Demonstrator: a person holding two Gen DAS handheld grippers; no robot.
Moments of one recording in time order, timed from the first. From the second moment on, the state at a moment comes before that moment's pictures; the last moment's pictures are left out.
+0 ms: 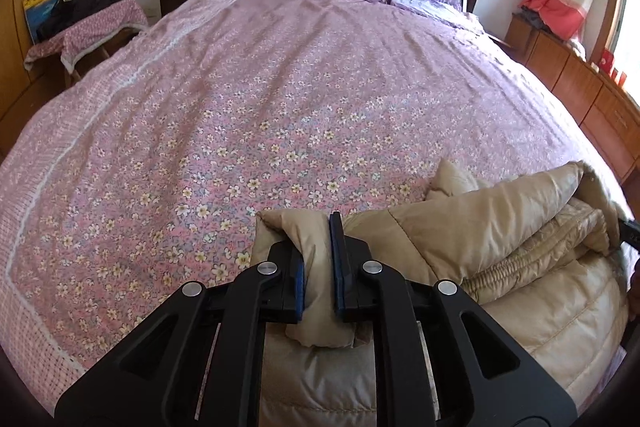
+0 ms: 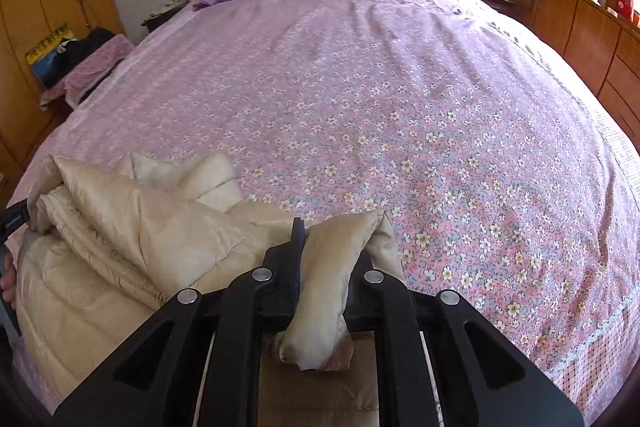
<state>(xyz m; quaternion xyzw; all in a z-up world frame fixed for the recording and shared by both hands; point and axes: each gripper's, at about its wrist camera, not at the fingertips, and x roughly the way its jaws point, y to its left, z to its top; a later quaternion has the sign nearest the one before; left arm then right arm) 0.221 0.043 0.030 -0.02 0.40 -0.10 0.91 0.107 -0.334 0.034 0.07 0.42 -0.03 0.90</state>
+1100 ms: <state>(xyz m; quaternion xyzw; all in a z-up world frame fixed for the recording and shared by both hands) 0.118 0.008 0.097 -0.03 0.26 -0.14 0.96 0.073 -0.269 0.107 0.01 0.29 0.04 0.96</state>
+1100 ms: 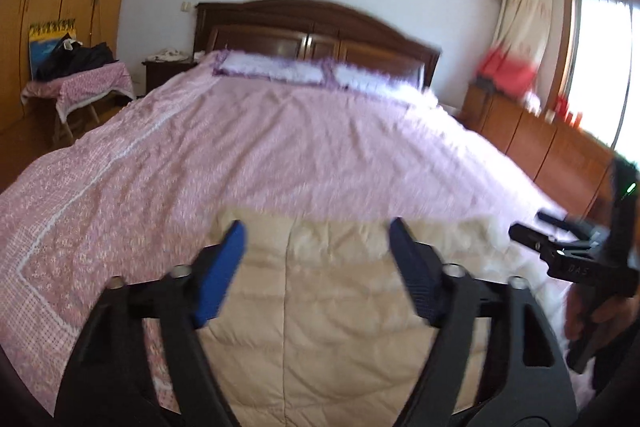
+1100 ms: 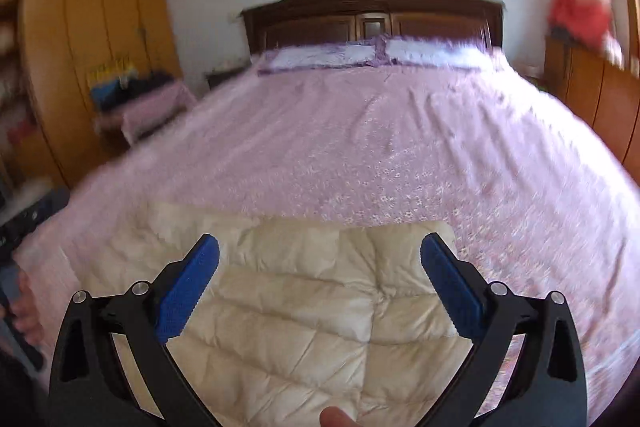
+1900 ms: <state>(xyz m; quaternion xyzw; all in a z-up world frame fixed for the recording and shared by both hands) 0.188 0.013 -0.002 -0.03 0.35 -0.08 0.93 0.117 -0.262 0.002 0.00 0.38 -0.06 0.92</state>
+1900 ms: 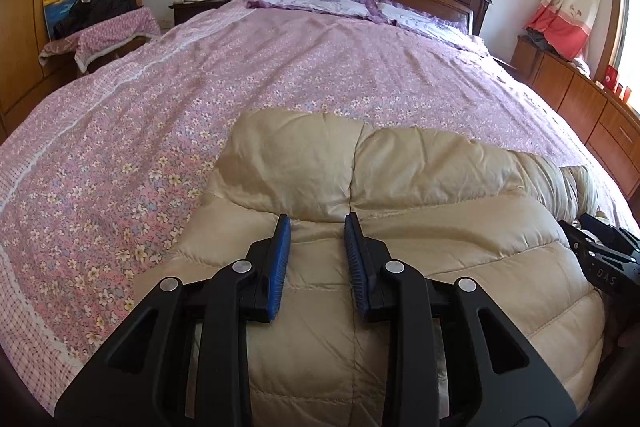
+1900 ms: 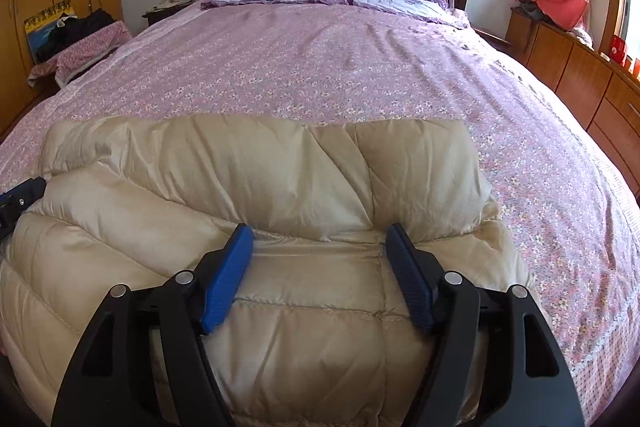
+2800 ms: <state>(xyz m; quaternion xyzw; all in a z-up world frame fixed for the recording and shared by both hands) 0.205 0.022 -0.035 -0.08 0.36 -0.11 0.92 0.126 -0.272 -0.028 0.04 0.38 -0.04 0.92</state>
